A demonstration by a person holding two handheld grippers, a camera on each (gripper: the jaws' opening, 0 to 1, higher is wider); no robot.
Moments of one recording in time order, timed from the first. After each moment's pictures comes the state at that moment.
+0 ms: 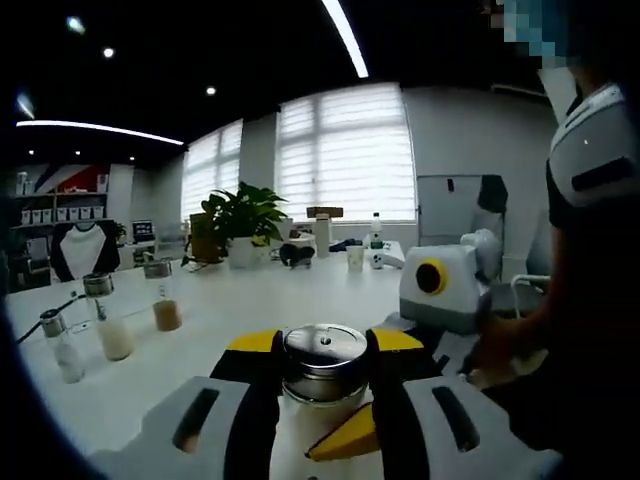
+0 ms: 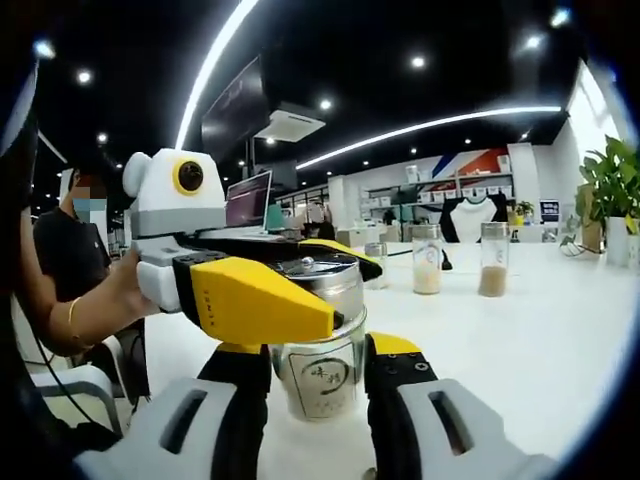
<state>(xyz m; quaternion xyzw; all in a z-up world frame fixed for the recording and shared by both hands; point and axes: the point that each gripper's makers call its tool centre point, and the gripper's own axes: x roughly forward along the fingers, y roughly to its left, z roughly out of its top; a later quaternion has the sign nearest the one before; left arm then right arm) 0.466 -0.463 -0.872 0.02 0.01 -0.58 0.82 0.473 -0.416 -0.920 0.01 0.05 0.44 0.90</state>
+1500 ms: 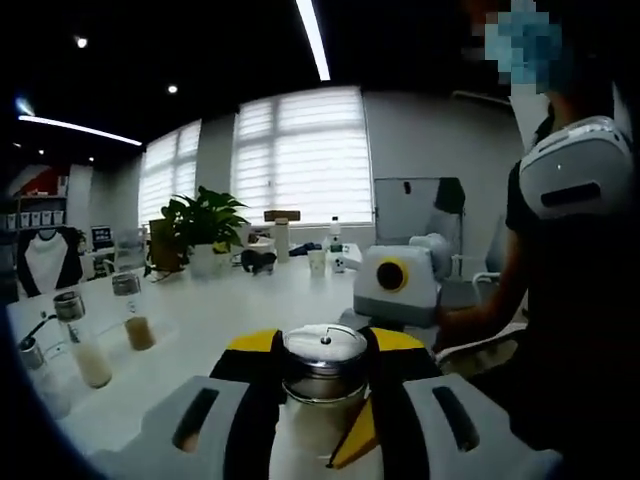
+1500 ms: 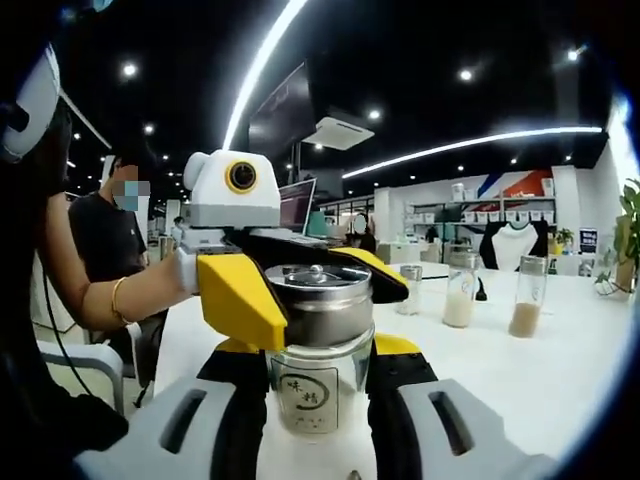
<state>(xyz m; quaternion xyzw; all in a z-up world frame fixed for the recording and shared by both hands) 0.475 -0.458 -0.855 0.01 0.01 -0.64 0.77 0.482 -0.400 -0.898 -0.01 0.00 0.53 0.85</state>
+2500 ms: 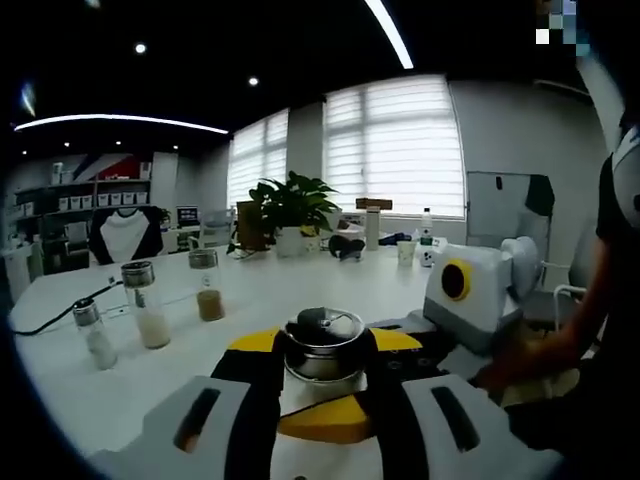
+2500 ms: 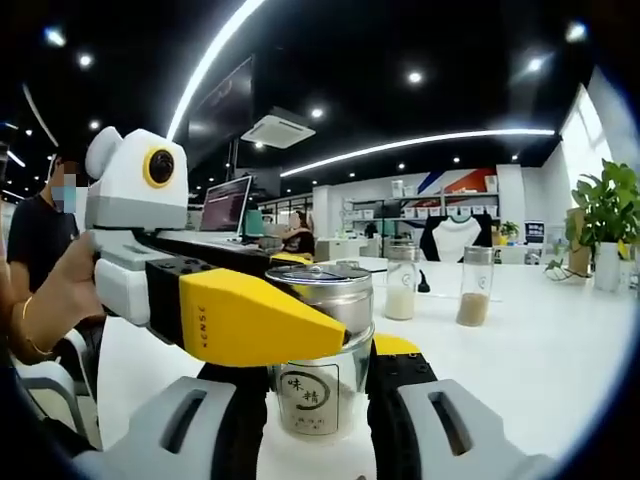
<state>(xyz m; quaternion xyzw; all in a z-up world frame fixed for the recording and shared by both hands) 0.515 -0.452 -0.869 0.04 0.05 -0.45 0.89 0.527 -0.417 -0.907 -0.02 0.02 0.38 0.92</state>
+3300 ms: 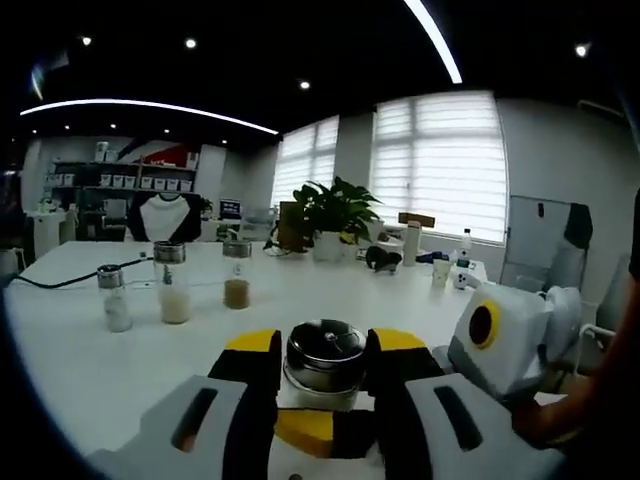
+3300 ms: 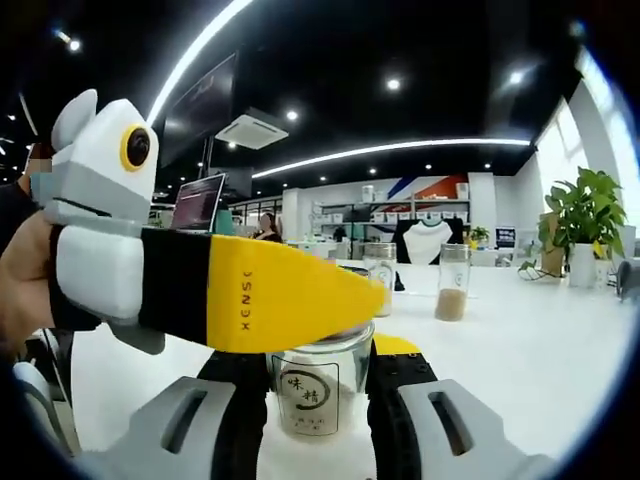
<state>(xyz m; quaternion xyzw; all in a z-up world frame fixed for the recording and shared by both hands) 0.525 -0.447 -0.873 -0.05 0.05 -0.36 0.93 0.534 -0.420 -0.918 -0.02 0.00 0.32 0.95</state>
